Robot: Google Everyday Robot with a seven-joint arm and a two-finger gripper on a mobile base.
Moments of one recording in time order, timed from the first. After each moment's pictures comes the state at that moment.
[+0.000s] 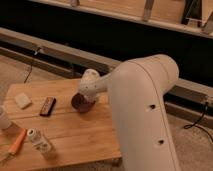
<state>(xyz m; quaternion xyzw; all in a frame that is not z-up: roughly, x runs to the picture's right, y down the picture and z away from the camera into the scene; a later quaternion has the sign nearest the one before) -0.090 0.079 0.912 -0.15 0.13 0.64 0.74</state>
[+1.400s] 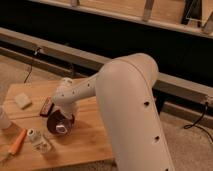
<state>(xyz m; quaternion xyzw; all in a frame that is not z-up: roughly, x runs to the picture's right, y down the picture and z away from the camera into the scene) -0.210 0.183 0.821 -0.30 0.09 0.44 0.84</state>
